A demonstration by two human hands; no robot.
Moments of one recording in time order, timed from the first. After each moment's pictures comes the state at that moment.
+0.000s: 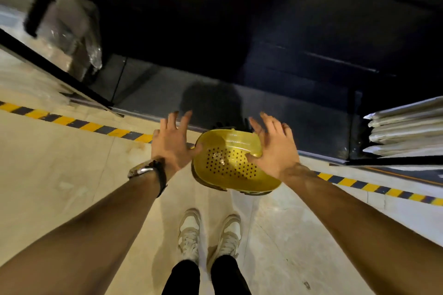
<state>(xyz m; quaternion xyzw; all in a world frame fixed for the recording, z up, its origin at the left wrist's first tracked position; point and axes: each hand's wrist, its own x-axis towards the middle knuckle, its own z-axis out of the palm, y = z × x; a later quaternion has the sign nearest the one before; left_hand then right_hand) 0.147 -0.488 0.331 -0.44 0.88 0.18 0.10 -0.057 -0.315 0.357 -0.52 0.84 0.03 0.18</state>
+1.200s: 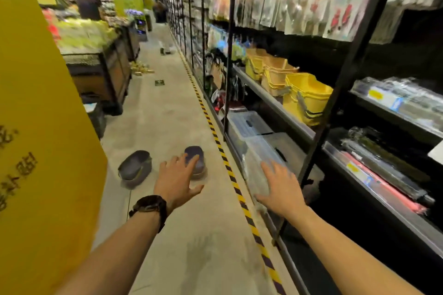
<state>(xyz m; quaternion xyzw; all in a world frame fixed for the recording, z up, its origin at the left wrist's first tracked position) 0.624 -0.373 0.793 -0.78 0.62 -0.10 -0.03 0.349 -0.471 0.797 -0.86 0.51 -0.07 0.04</state>
